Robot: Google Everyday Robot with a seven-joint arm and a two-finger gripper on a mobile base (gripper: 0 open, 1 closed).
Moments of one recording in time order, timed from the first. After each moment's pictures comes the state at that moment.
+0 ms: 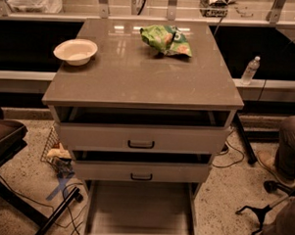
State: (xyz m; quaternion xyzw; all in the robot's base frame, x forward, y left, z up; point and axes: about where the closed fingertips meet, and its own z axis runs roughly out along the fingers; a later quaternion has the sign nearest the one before) arm 0.284 -0.230 0.322 -0.46 0.73 0.29 0.41
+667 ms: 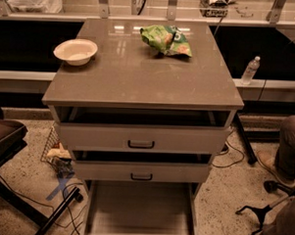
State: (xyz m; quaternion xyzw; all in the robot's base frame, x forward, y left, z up) arm 0.287 -0.178 0.272 -0.47 0.70 0.32 0.44
